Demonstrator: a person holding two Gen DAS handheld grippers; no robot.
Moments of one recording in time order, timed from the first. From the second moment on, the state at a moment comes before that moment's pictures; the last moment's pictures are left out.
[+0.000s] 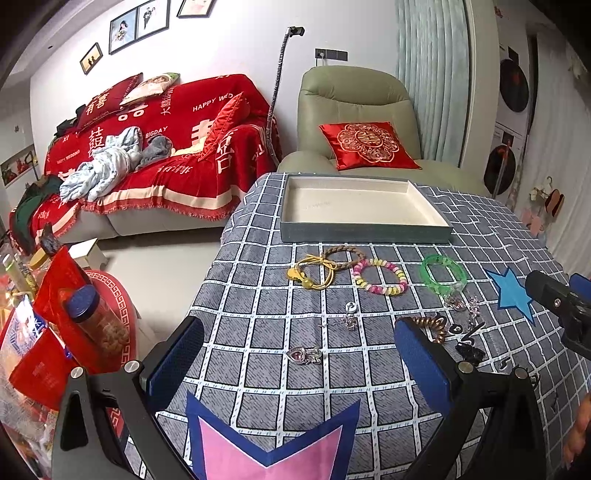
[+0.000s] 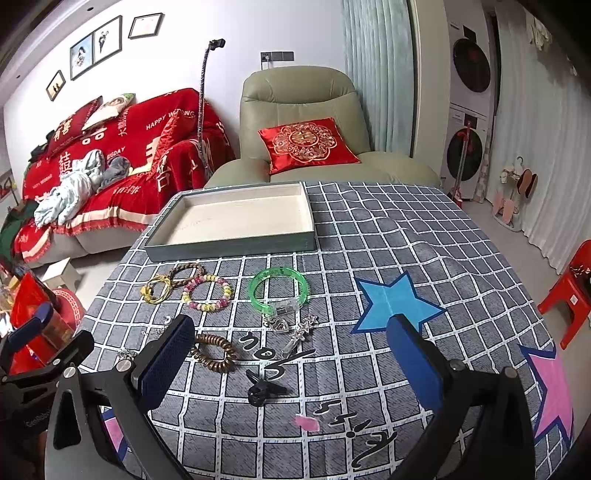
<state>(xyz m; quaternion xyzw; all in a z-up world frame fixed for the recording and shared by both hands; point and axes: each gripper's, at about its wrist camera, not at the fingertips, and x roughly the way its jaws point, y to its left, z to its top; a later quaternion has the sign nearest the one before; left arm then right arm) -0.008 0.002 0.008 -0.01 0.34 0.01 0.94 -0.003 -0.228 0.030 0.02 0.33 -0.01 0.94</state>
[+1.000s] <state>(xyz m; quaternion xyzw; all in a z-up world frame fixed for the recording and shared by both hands) -0.005 0.005 0.006 -0.01 0.34 0.01 0.94 -0.002 -0.224 0.027 0.02 0.33 -0.01 0.94</state>
